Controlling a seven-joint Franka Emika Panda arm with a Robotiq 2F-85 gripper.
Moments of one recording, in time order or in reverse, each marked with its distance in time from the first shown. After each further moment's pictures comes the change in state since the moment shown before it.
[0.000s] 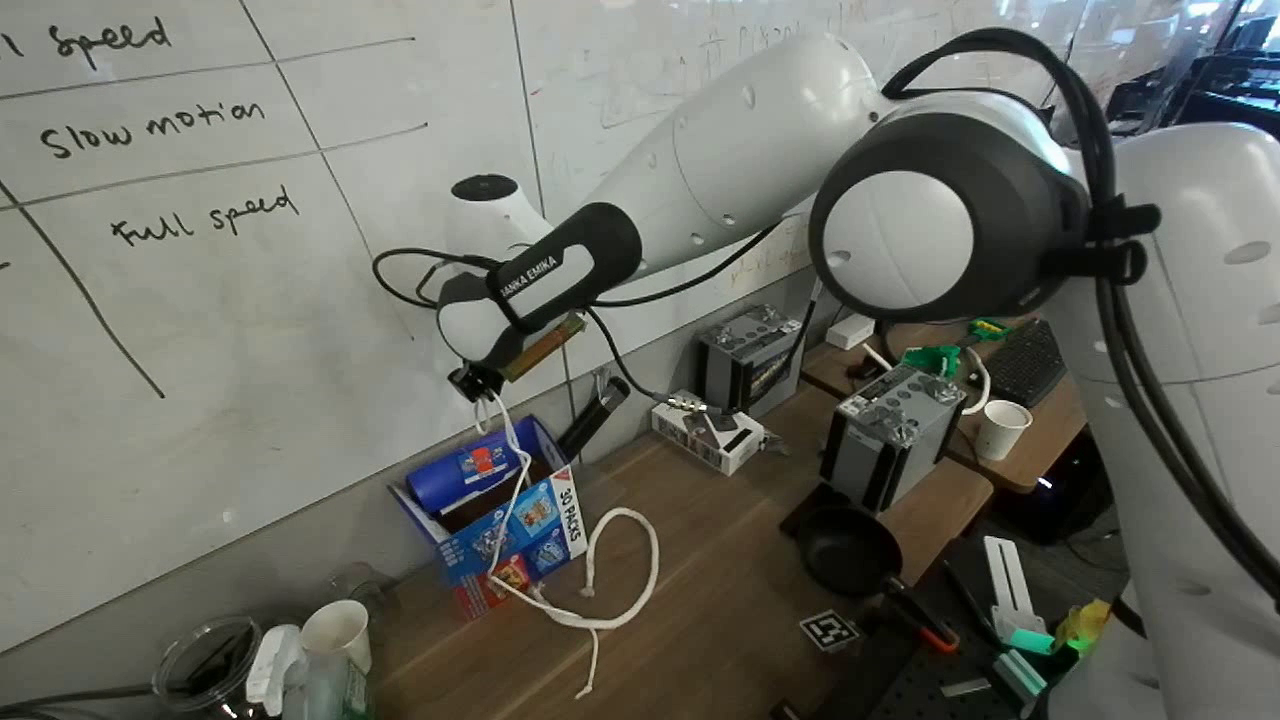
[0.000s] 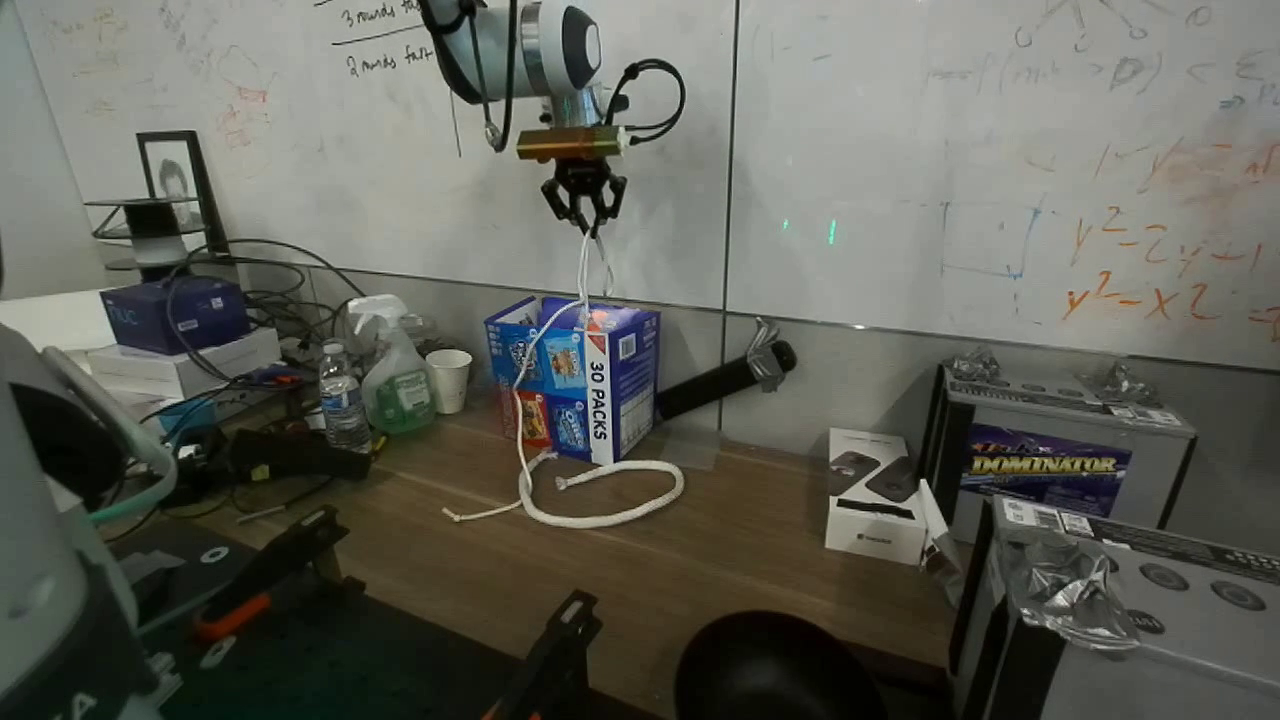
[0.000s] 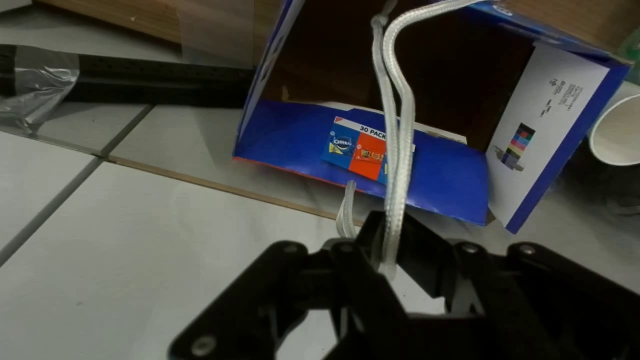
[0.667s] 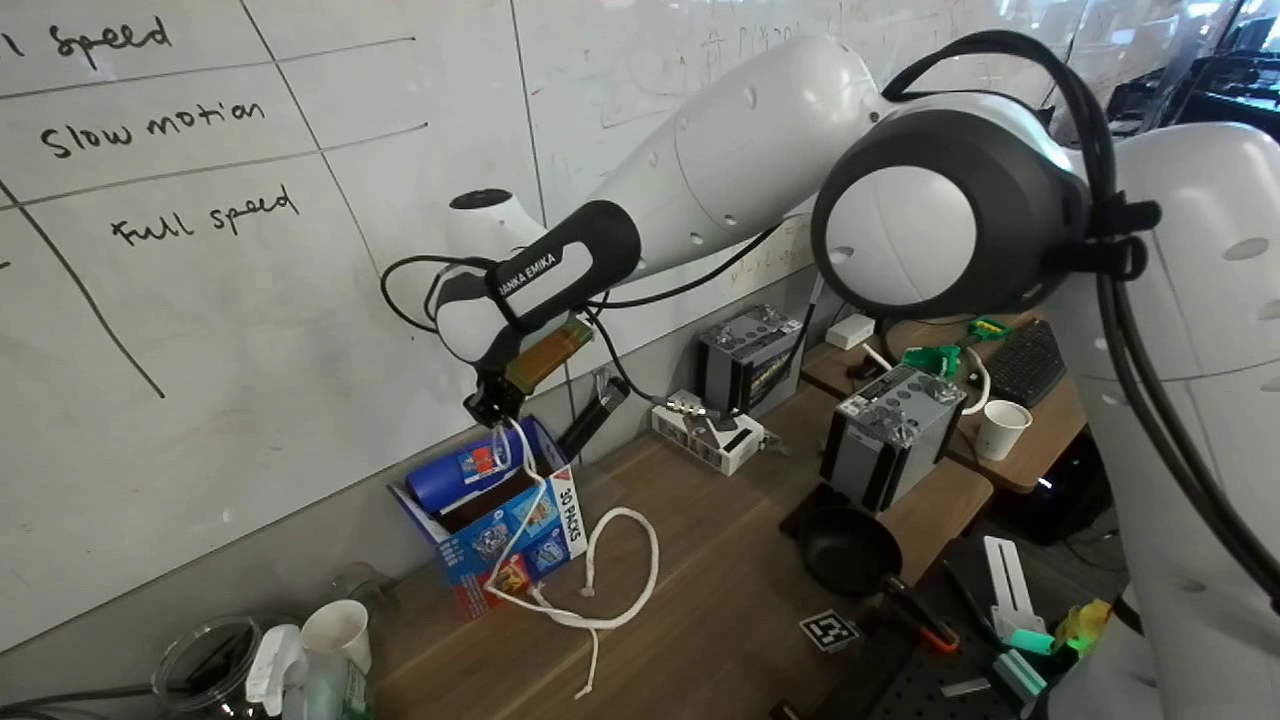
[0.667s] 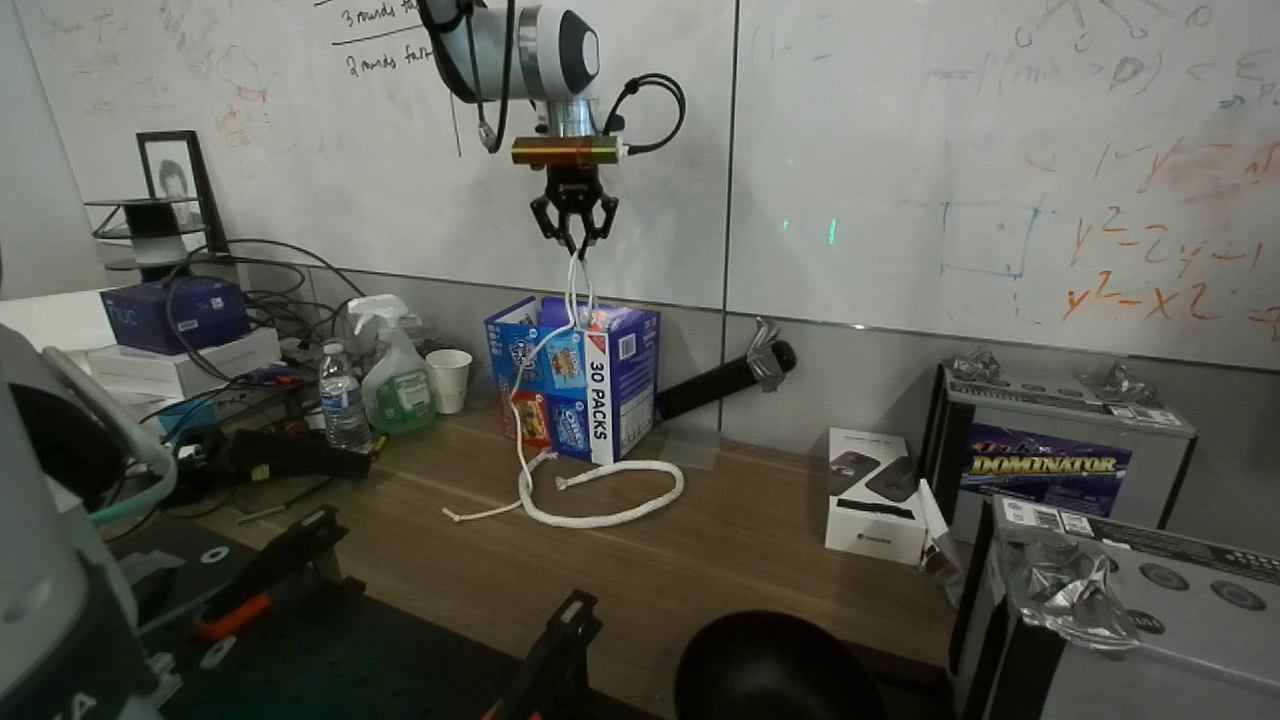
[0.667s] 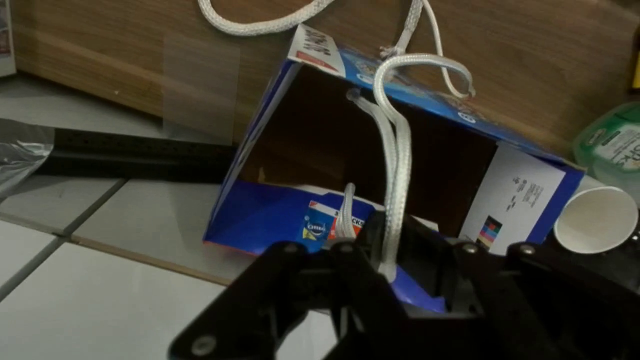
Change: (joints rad) arm -0.020 0.005 0.032 -0.009 0.034 -0.157 -0.077
